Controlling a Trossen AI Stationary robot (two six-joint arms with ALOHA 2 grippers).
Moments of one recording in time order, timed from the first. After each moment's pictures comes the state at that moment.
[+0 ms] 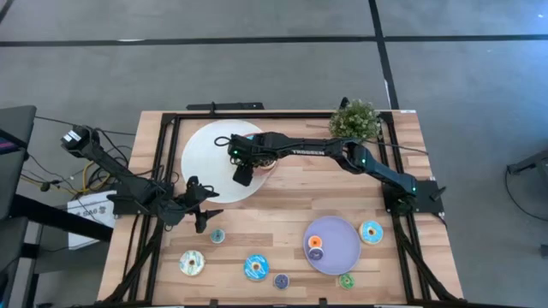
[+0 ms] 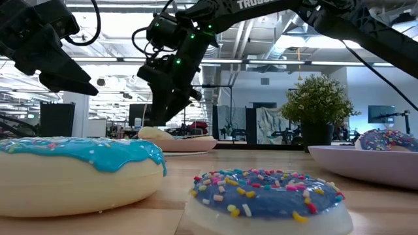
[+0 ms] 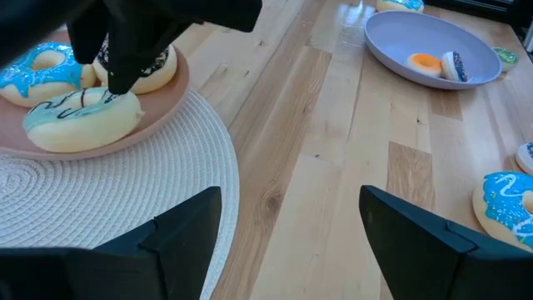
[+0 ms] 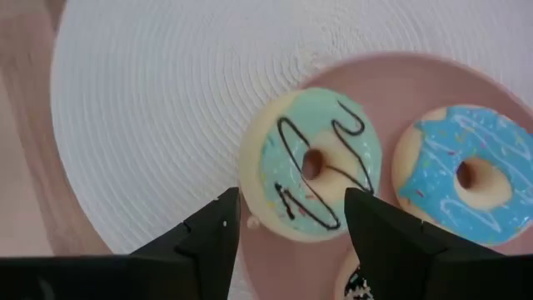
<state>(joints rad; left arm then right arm) -0.61 0.83 0.30 -0.12 -0.72 -0.65 -0.14 2.48 2.31 -0.90 0.08 0.15</state>
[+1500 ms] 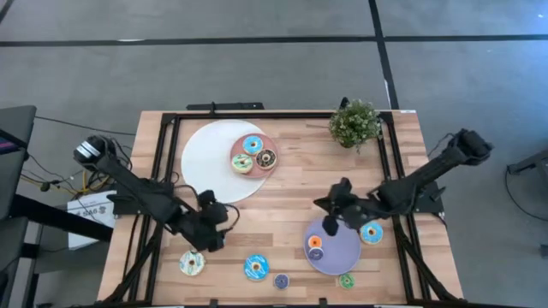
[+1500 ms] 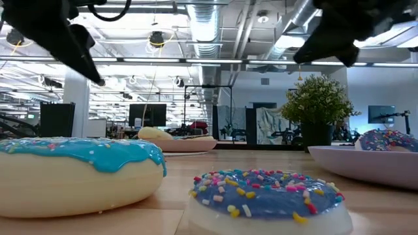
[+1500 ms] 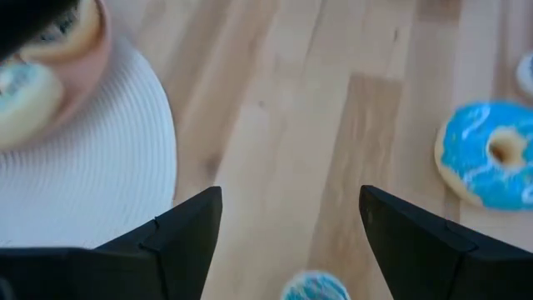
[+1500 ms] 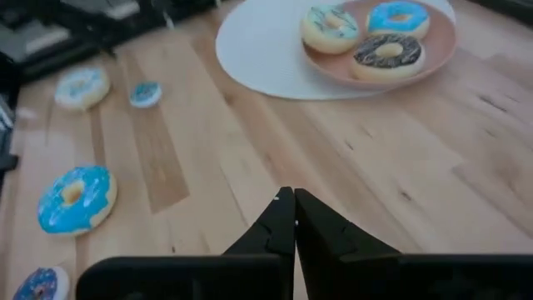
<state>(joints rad) -0.62 1.33 0.84 -0.57 -0.53 -0.75 0.51 1.23 0.71 -0.24 0.64 0.73</state>
